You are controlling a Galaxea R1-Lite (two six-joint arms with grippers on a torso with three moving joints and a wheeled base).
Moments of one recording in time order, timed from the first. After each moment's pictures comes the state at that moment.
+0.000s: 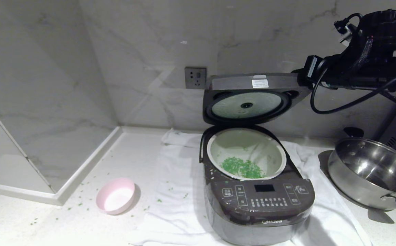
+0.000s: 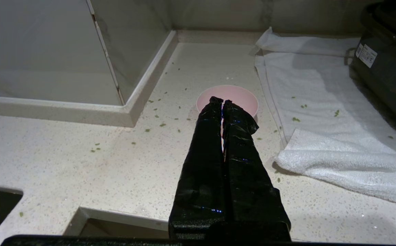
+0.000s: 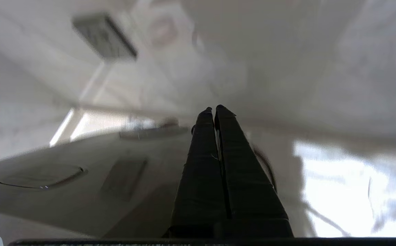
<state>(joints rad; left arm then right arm) 0.00 0.00 0.00 -0.02 -0.02 0.04 0.15 1.82 -1.51 -0.05 0.17 0.28</state>
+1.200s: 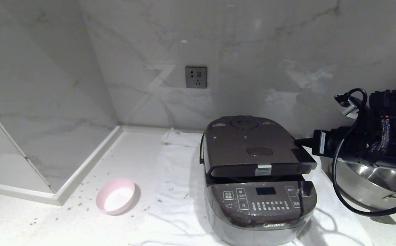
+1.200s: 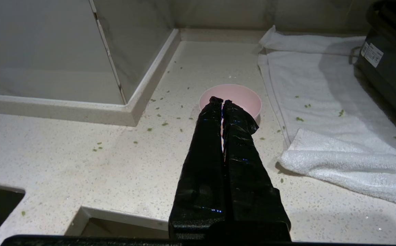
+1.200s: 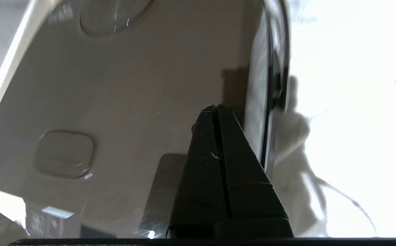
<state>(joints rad) 0.00 0.00 0.00 -0.02 -0.01 0.04 0.21 1.53 -0.82 -0.20 0.18 0.29</state>
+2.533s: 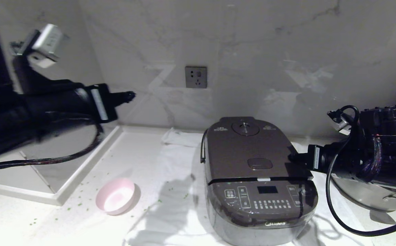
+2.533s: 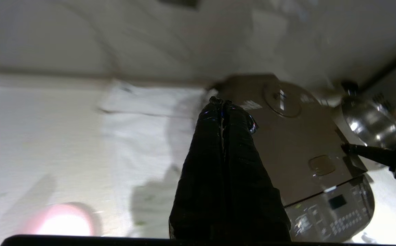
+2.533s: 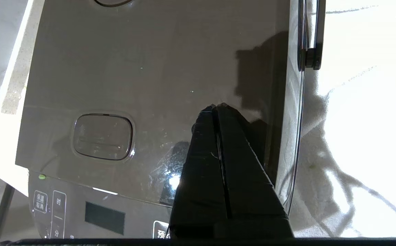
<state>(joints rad) -0.55 1.37 -1.00 -0.25 0.05 -0.29 0.25 1.54 -0.72 -0.26 0.19 0.37</state>
